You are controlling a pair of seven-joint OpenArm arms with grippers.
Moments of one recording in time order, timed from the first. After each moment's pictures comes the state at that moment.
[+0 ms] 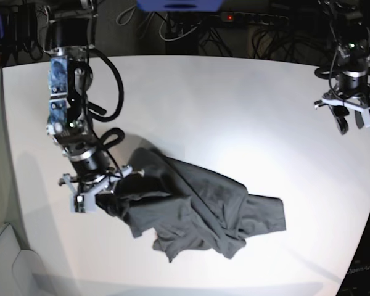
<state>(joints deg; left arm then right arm) 25.3 -9.4 -27.1 111.8 -16.5 -1.5 24.6 2.9 5.3 -0.1 98.5 14.1 10.0 -25.4</state>
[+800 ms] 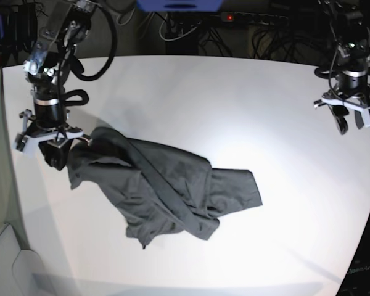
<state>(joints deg) 25.4 -9.5 -27.1 111.8 -16.5 -3.1 24.4 -12.0 -7.8 25.1 110.5 14.3 10.0 -25.5</state>
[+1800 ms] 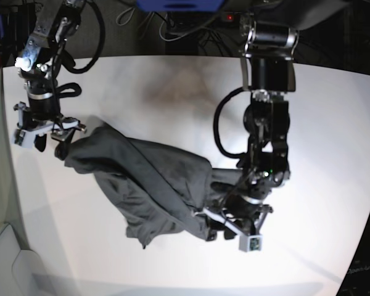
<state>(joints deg) -20.5 5.5 -1.4 78.3 -15.0 -10.7 30.5 -14.3 -3.7 25.3 109.6 13.9 10.1 -28.7</state>
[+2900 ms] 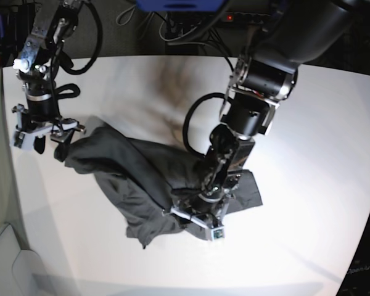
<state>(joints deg) -35.2 7.8 13.8 34.0 -30.5 1.6 4.4 -14.3 -2.5 24.9 109.6 14.0 10.1 -28.9</state>
